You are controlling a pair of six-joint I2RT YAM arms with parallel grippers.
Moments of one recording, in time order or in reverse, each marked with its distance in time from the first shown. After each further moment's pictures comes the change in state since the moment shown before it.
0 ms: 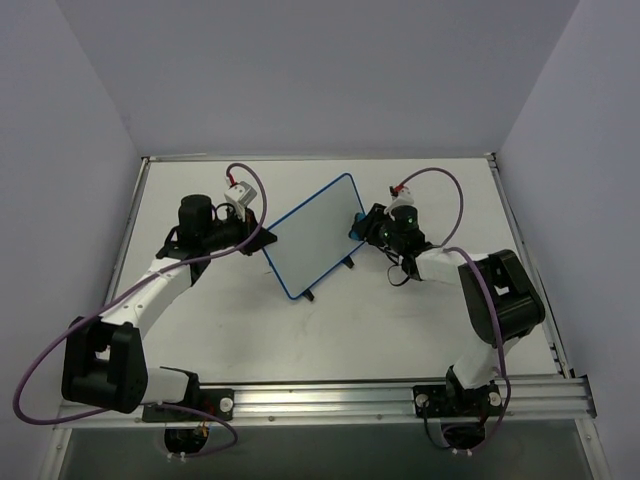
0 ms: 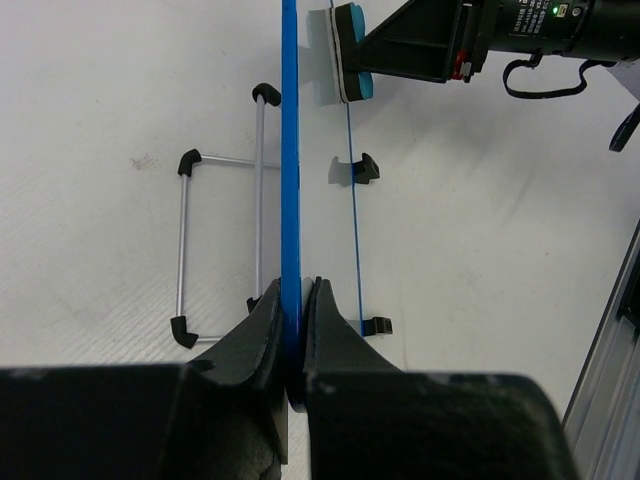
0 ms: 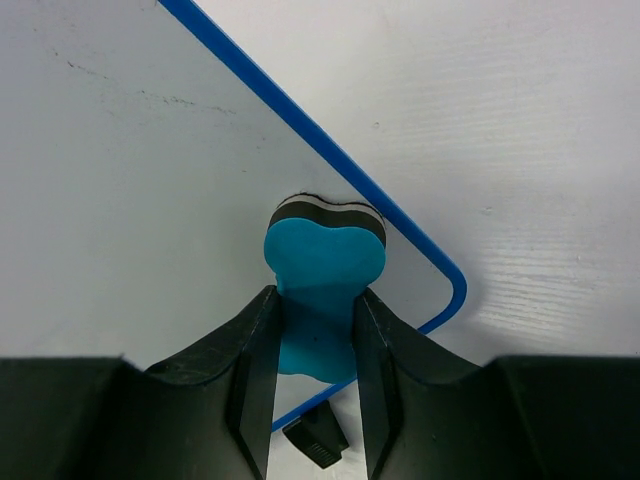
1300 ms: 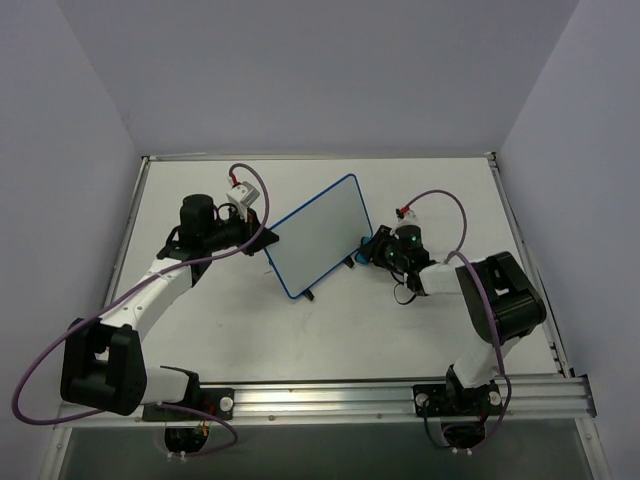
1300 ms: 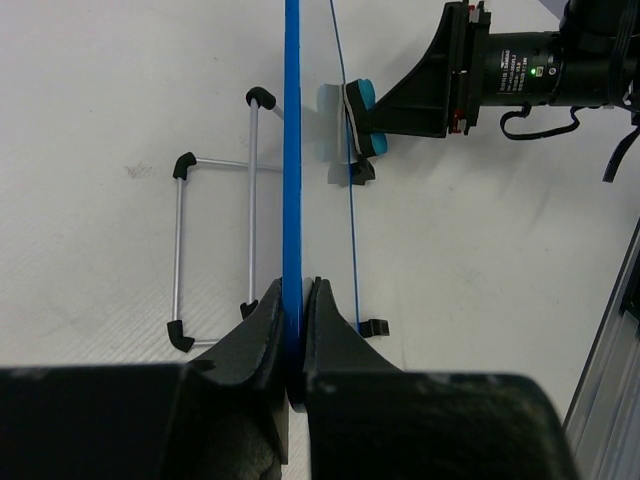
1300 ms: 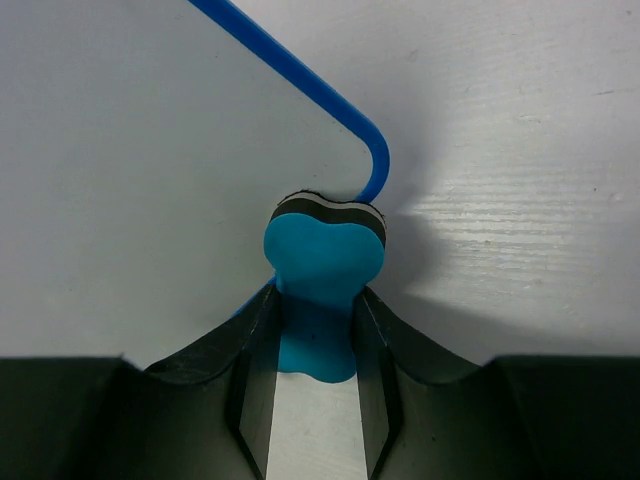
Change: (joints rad) left arm -0.014 -0.013 0.000 -0.003 -0.009 0.010; right arm -0.016 -0.005 -0.164 0.032 -0.016 0.057
